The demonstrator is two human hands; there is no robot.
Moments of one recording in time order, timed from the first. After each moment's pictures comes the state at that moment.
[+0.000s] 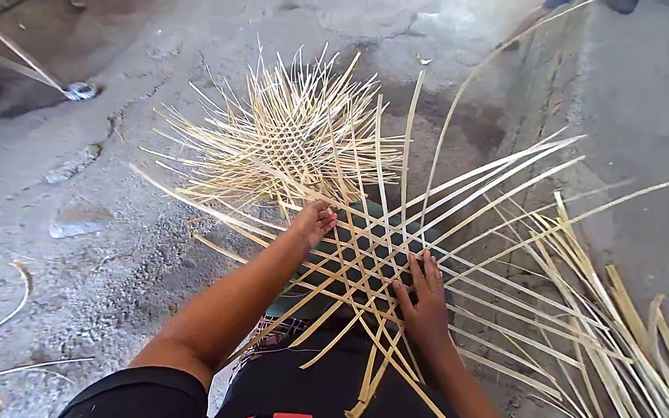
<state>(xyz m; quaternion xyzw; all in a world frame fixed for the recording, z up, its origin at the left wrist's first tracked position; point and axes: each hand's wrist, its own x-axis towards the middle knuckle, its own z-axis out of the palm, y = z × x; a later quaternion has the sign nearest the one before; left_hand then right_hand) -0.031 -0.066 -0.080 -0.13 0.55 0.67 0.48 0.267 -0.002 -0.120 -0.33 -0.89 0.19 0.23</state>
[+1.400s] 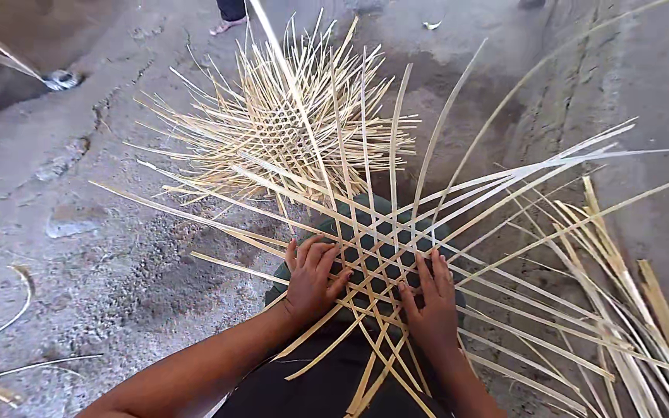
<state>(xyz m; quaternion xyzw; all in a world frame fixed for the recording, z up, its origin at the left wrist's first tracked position) 0.047 -0.146 -0.131 0.51 0.79 0.33 -0.05 0.262 0.000 -0.124 -0.35 -0.89 0.17 0.22</state>
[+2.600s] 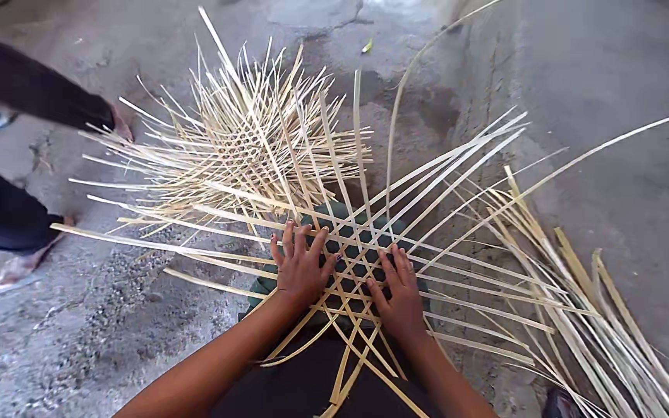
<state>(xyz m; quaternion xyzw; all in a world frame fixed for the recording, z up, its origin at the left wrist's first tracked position) 0.053 -0.093 -0.116 0.50 0.84 0.21 -0.04 0.268 0.001 -0.120 -0.35 -0.89 0.18 0.24</state>
